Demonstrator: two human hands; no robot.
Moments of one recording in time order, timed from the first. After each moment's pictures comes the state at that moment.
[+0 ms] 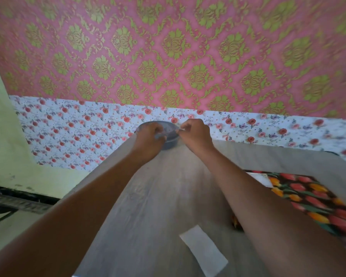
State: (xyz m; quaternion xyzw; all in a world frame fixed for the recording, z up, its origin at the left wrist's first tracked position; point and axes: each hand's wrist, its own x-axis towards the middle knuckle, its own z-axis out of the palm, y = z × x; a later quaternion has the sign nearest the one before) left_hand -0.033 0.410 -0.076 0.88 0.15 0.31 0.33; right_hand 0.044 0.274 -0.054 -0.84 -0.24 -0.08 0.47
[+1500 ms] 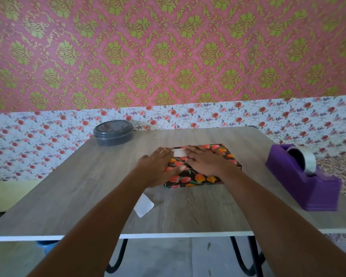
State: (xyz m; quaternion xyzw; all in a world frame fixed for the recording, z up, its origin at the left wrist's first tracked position) left_hand -0.084 0.200 -0.104 1.00 -0.04 0.06 -0.03; right_hand 0.006 0.003 -0.099 -0.95 -0.32 0.05 0.03
